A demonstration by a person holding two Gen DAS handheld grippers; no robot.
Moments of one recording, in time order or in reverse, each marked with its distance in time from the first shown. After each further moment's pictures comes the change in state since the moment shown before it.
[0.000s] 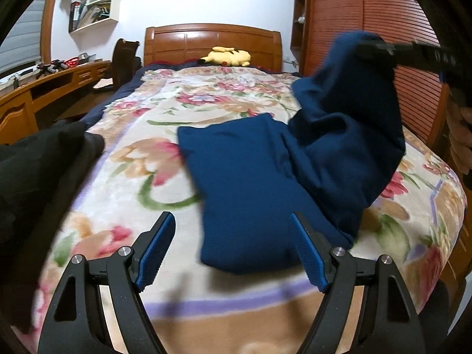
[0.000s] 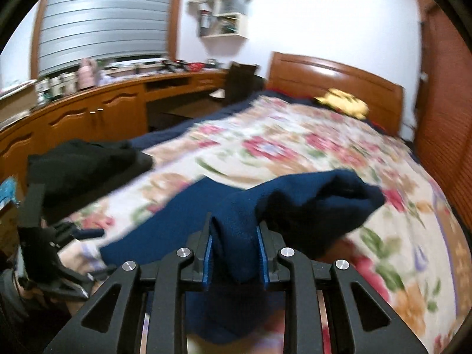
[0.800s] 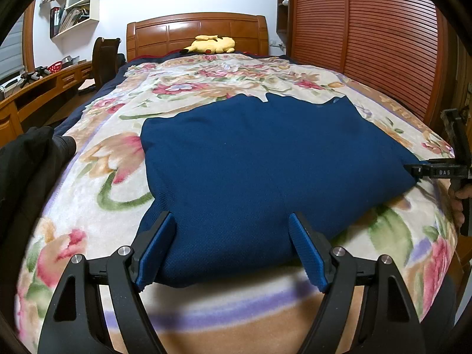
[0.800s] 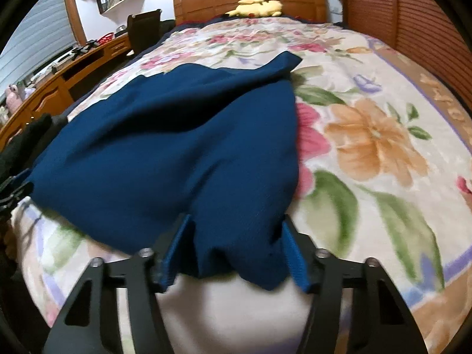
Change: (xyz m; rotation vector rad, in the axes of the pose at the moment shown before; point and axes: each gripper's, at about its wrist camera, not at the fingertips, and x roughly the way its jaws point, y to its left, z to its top) left arm 0.035 -0.051 0.000 0.075 0.067 -0.023; right arm -0.044 -0.164 -0.214 0.450 0.319 -0.149
